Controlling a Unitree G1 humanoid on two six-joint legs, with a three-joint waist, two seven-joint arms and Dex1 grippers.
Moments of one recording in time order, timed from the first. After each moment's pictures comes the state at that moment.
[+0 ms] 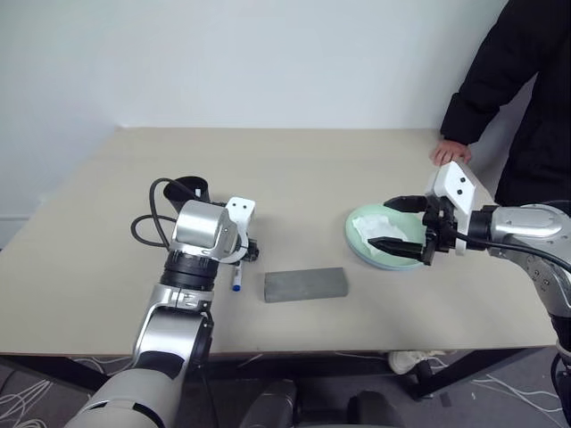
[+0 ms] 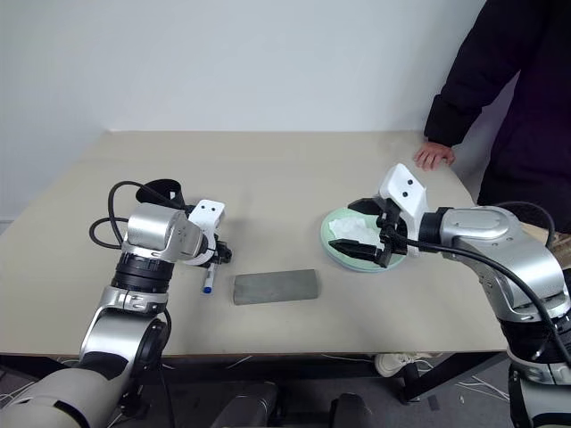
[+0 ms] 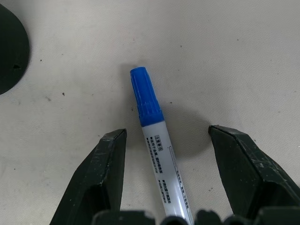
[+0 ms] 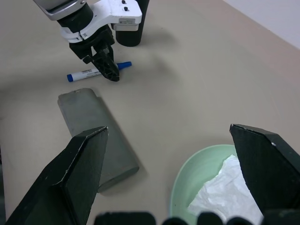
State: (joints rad) left arm -0.84 0.29 -0.05 0.24 -0.13 1.61 -0.11; right arm -0.49 -0.82 0.03 -0.35 0.51 0.77 0.91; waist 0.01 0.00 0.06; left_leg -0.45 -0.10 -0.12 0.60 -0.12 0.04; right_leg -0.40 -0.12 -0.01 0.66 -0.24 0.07
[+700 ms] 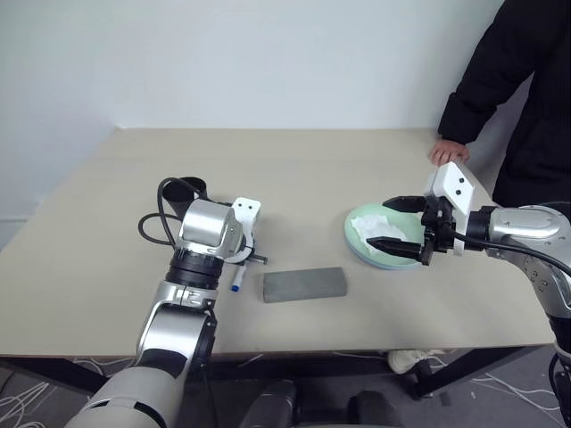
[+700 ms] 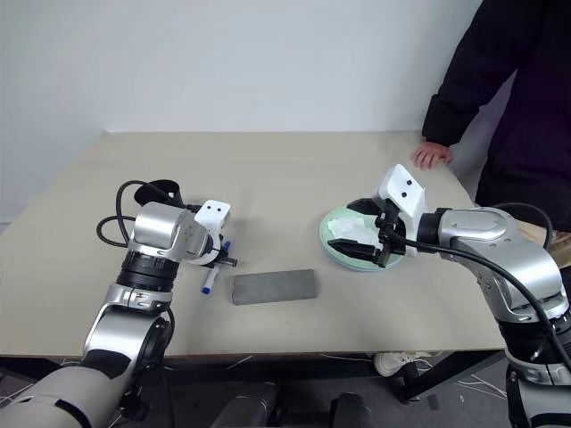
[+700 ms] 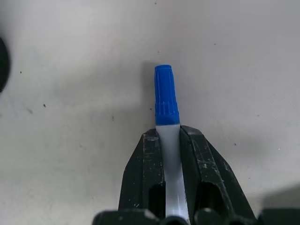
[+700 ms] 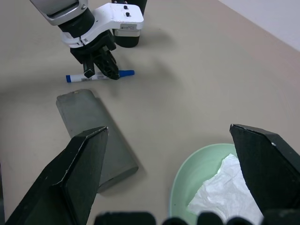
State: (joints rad) left arm -0.83 0.31 -0.13 0.24 -0.14 1.53 -0.17; right arm -0.49 -0.81 0.03 -0.35 0.51 0.77 0.90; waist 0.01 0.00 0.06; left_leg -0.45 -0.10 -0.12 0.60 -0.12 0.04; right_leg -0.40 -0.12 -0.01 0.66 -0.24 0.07
